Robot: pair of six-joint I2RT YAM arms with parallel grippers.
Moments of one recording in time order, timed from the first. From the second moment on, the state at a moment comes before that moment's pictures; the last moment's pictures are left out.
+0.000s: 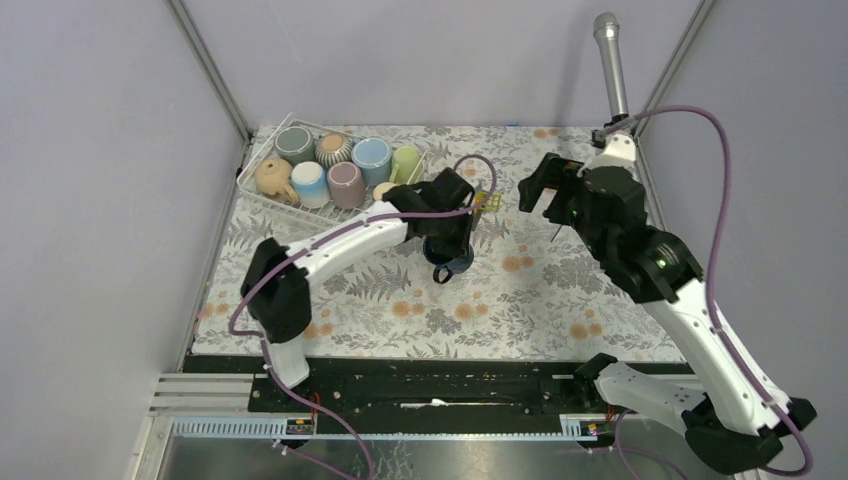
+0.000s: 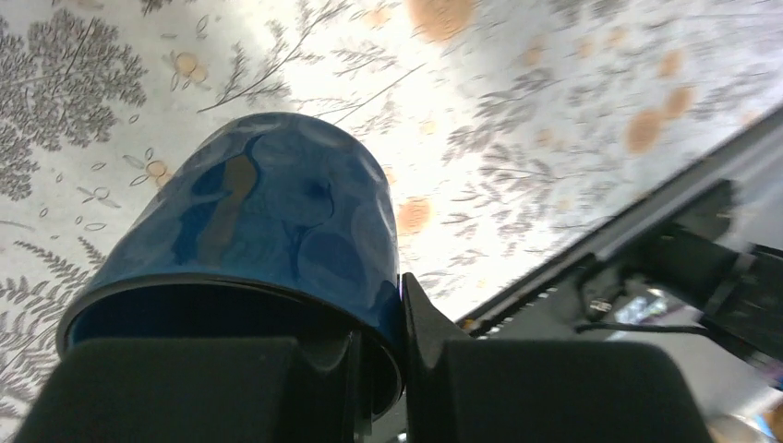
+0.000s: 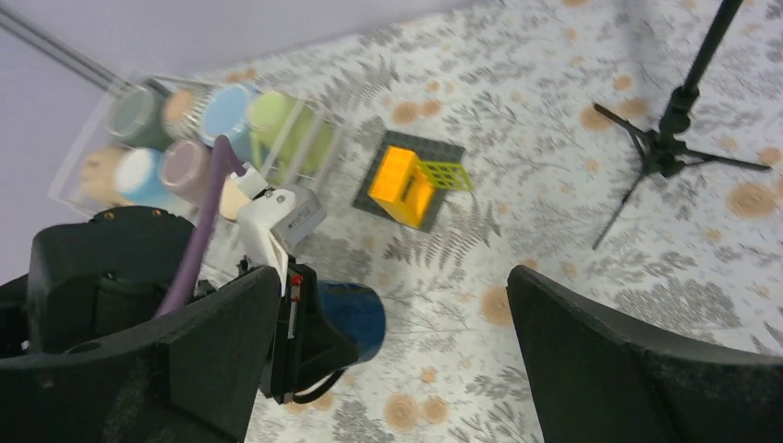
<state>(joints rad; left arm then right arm) -0.83 1.76 1.57 -0.74 0.18 -0.53 0.59 0.96 1.33 -0.69 0.39 0.52</state>
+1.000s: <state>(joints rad) -0.96 2.11 1.76 -0.85 -0.05 -0.45 0.20 1.00 1.26 -0.78 0.13 0.55</state>
